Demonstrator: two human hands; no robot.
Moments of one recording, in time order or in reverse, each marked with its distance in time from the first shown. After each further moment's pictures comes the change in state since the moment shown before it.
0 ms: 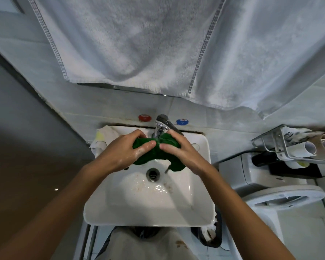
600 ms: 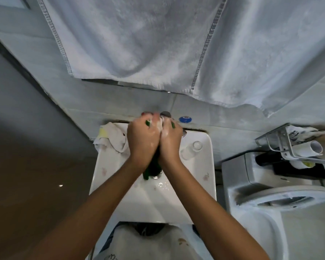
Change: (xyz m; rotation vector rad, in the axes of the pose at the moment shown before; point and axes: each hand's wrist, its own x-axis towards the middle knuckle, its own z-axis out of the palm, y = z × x) left_hand 0.021 0.043 0.047 -0.332 0.754 0.055; right_hand 0.037 -0.029 0.060 0.448 0.695 0.077
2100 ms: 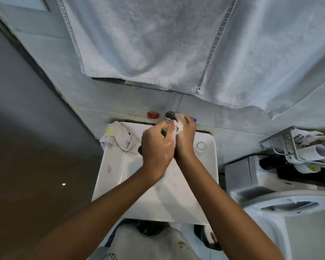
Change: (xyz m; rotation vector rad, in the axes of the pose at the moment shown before) left_hand -0.033 0.011 0.000 -0.056 -0.019 0.087; right_hand 0.009 -0.007 -0.012 0.017 0.011 -0.069
